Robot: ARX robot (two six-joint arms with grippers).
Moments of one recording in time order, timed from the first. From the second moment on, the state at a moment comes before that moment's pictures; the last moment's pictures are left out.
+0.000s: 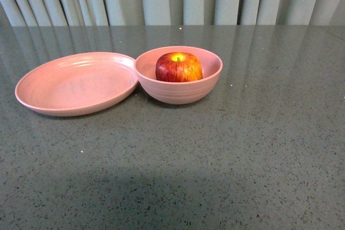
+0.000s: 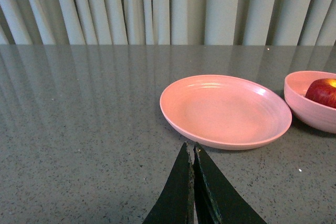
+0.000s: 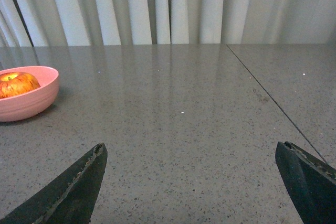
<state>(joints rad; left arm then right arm) 0.00 0.42 0.05 0.37 0.00 0.00 0.00 0.00 0.01 0.00 0.00 0.01</state>
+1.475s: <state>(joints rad) 0.00 0.01 0.01 0.00 0.00 0.00 0.00 0.00 0.01 0.00 0.00 0.01</state>
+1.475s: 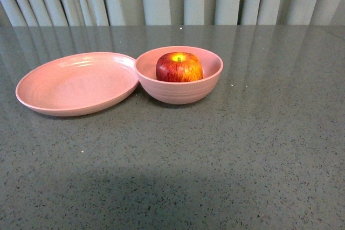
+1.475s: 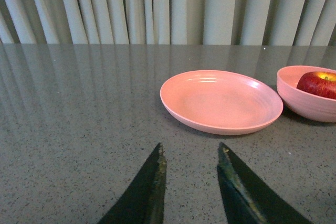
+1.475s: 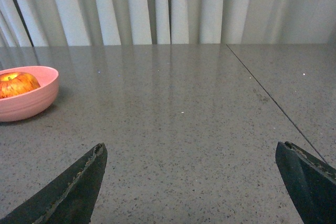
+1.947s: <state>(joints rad) 0.00 0.01 0.01 0.00 0.00 0.00 0.00 0.00 0.01 0.00 0.00 0.01</state>
